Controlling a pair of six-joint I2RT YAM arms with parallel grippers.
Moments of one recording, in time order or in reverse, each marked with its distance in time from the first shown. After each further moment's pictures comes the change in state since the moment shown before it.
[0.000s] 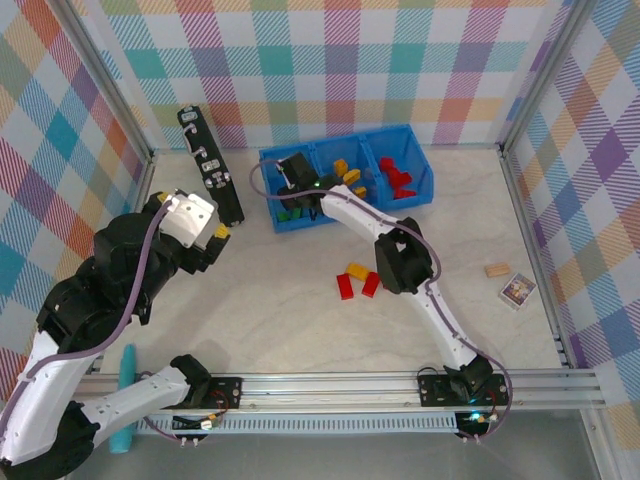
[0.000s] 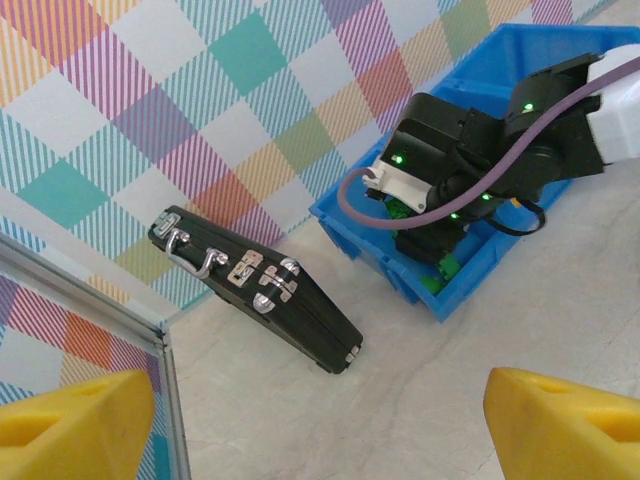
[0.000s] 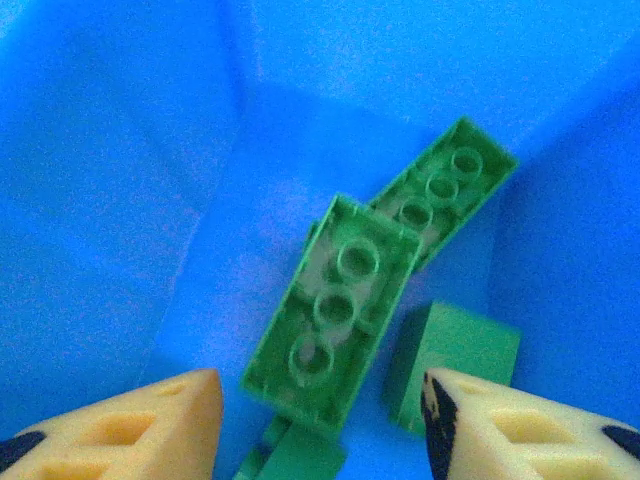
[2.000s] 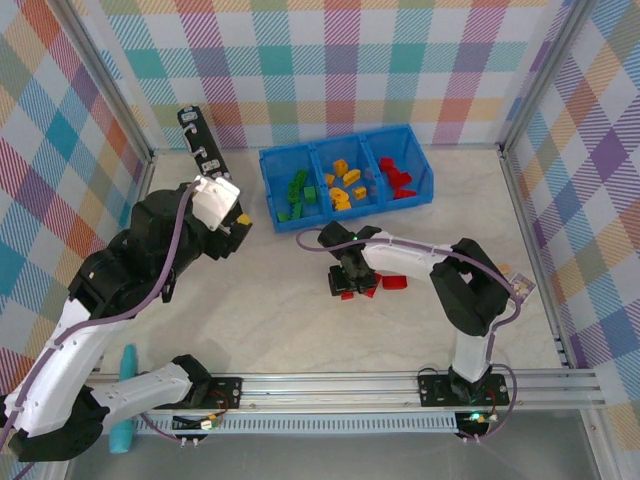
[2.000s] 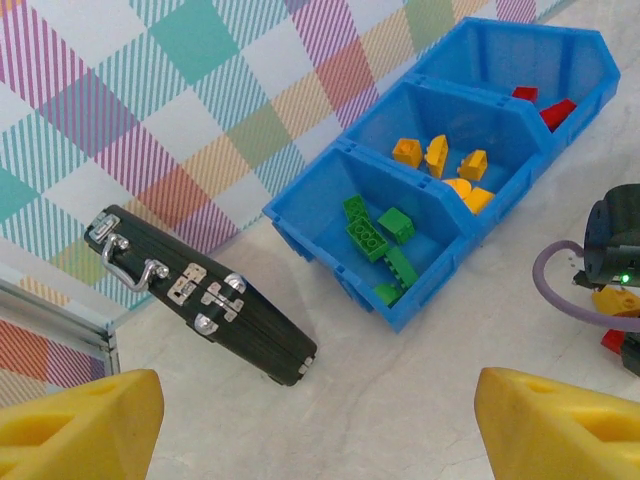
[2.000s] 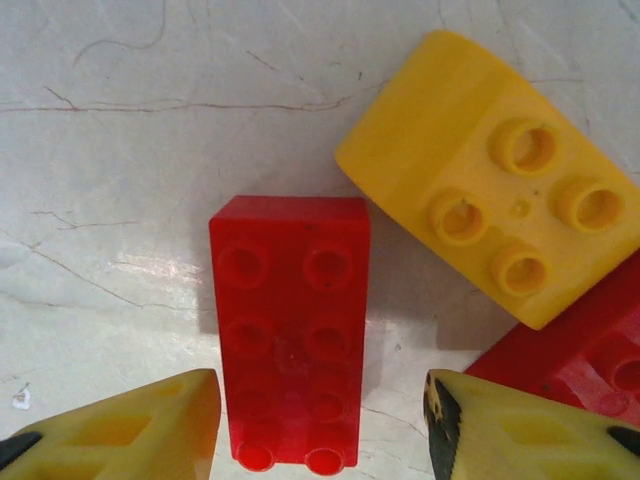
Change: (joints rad) left arm 0.000 0.131 0.046 0.024 0.056 -0.075; right arm 0.089 -0.662 -1.054 -0.222 -0.175 0.496
